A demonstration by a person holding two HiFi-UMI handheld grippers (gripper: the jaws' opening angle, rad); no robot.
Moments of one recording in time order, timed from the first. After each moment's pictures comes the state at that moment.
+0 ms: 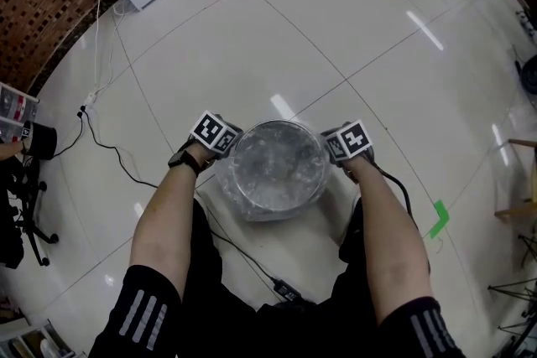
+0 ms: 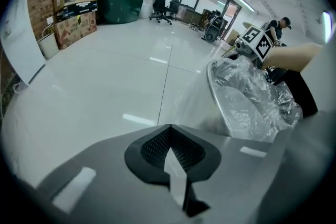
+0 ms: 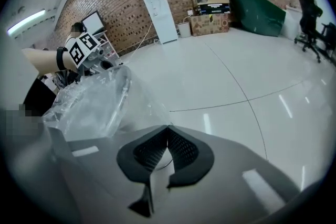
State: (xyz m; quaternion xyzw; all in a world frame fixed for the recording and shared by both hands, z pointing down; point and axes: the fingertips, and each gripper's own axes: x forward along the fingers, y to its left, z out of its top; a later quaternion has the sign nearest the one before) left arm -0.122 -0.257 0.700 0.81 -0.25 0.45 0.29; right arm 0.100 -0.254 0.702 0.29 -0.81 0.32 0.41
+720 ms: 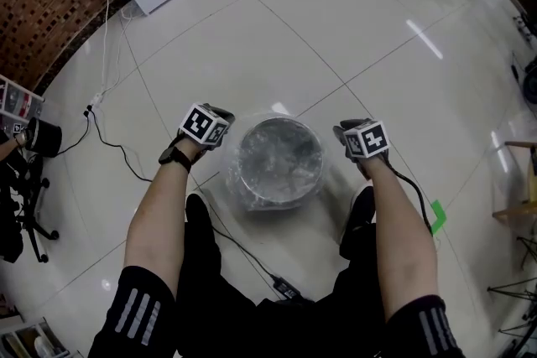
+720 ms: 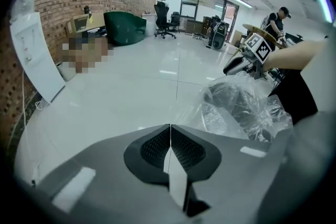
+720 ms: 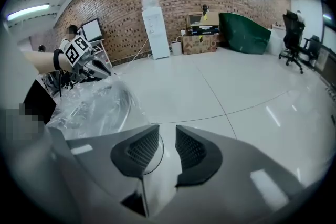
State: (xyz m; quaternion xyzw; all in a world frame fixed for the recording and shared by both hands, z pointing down) left arm -0.150 -0.275 0.622 0.82 -0.32 0.43 0.22; right arm 0.147 -0.267 0.643 0.36 -0.82 0.27 0.36
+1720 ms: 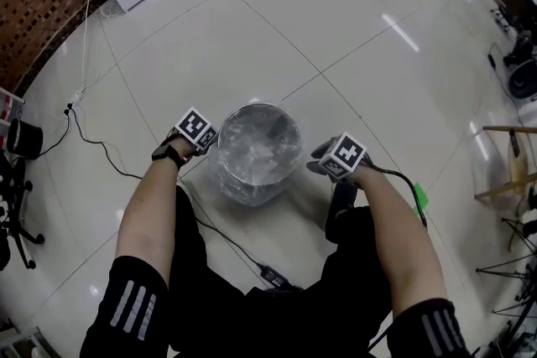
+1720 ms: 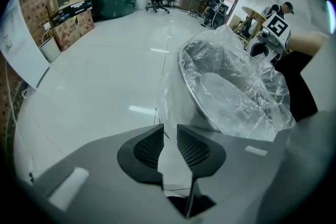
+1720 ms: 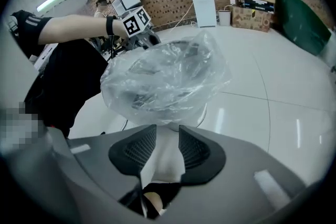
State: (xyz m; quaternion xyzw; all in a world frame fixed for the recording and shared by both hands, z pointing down) left arm -0.146 -0.200 0.691 0.78 -0.24 0.51 0.27; right arm 0.120 -0.106 0.652 0.12 -0.82 0.27 0.49
